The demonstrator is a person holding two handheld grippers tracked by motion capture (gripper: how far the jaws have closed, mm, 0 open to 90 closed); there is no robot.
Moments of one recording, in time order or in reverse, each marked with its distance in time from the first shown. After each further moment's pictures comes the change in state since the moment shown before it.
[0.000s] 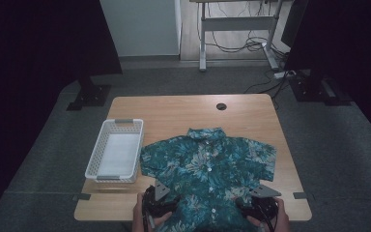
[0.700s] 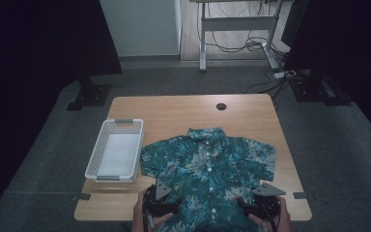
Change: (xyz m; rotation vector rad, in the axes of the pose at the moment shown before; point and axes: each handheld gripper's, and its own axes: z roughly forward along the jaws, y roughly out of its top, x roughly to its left) left arm 0.001 0.003 0.002 0.015 -0.042 0.020; right arm -0.007 0.003 -0.006 -0.038 0.018 0.024
